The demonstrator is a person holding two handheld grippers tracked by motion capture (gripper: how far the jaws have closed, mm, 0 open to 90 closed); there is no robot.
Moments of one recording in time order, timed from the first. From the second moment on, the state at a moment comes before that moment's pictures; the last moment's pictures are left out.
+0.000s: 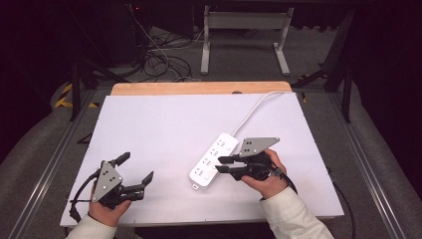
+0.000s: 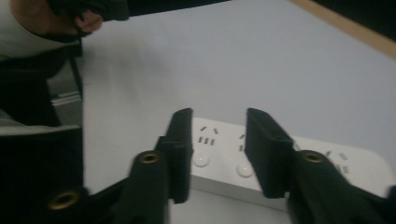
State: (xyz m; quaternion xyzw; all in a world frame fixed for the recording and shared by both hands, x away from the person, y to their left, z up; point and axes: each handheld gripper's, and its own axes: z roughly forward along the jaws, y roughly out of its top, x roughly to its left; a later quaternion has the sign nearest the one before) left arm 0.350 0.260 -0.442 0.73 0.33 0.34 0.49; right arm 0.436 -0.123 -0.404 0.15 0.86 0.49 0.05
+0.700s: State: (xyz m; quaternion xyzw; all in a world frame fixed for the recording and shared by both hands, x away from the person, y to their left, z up) left arm 0.350 0.261 -0.441 0.73 0.33 0.34 0.49; right arm 0.441 -0.089 -0.408 0.15 0.89 0.43 0.05
